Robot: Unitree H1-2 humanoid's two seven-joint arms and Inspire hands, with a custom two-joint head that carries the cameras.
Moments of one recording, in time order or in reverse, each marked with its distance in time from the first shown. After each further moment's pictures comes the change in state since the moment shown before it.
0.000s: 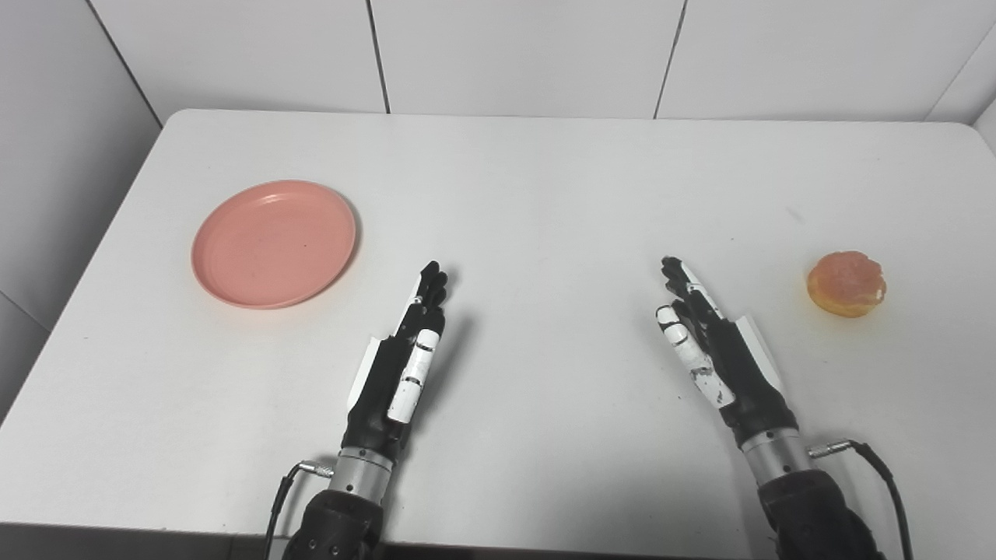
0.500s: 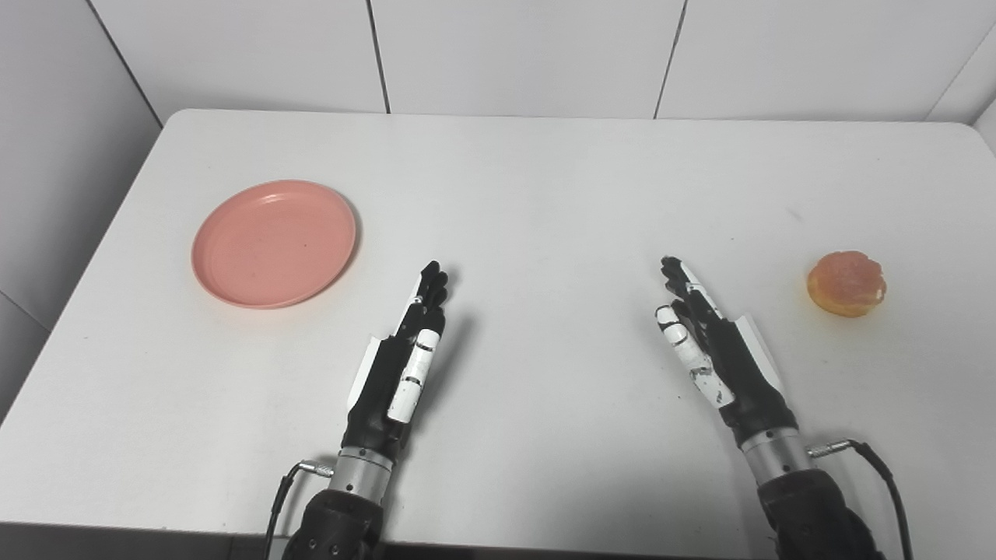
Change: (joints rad) left arm 0.000 0.000 0.001 0.001 0.000 -0.001 0.000; right arm -0.001 0.000 0.001 0.000 -0.003 0.000 -0.001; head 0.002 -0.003
